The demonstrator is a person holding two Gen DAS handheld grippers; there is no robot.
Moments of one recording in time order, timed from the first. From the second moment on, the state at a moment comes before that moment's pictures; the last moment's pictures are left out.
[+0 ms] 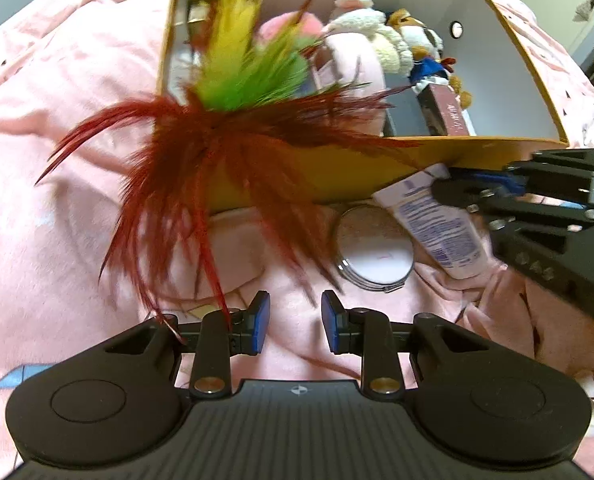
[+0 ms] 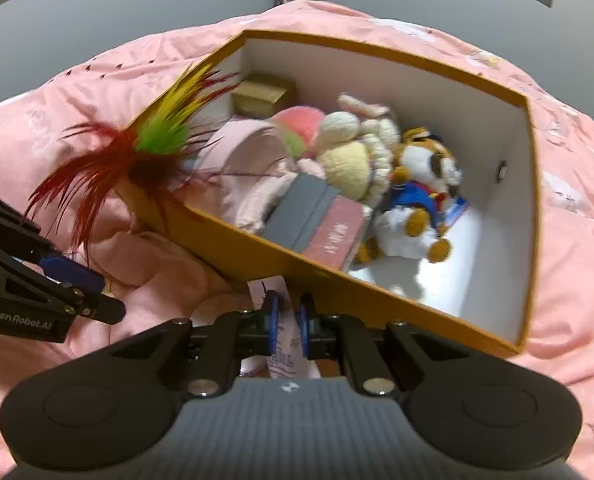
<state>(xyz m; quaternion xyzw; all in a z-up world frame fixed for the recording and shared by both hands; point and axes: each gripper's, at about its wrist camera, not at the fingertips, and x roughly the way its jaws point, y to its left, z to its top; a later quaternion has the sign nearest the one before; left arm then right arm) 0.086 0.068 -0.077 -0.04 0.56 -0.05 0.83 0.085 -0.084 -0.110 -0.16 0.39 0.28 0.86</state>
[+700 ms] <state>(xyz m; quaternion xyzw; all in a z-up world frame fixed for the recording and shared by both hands) 0.118 0.046 -0.091 -0.02 0.58 -0.08 0.81 0.099 -0.072 -0.134 -0.17 0.43 0.33 0.82</state>
